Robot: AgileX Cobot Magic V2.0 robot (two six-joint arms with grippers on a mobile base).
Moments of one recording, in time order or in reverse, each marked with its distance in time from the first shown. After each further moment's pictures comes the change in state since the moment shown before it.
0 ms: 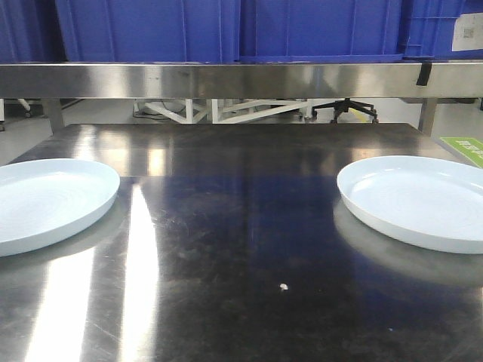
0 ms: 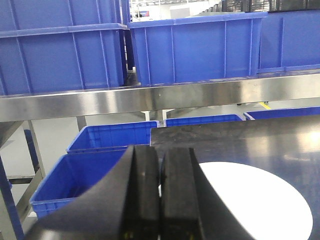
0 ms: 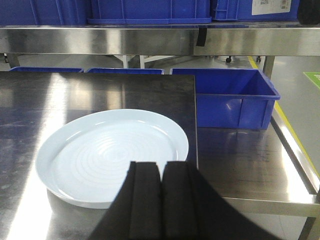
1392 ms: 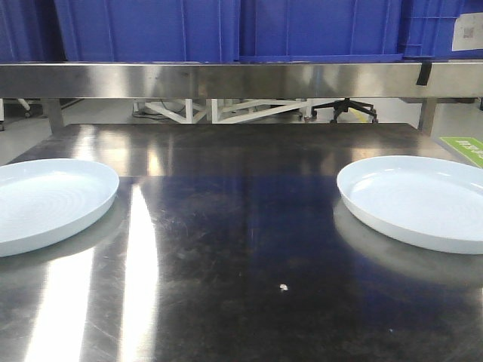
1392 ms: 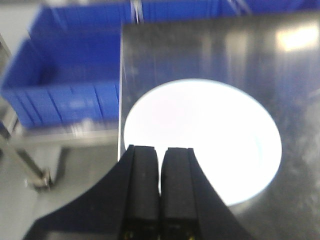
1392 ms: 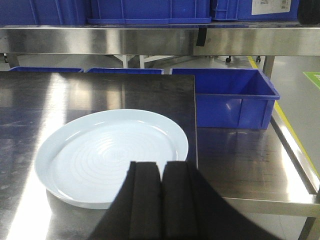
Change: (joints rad) left arm 0.000 0.606 -0.444 -0.051 0.434 0.000; right arm 0.000 0.000 0.000 0.000 0.000 0.000
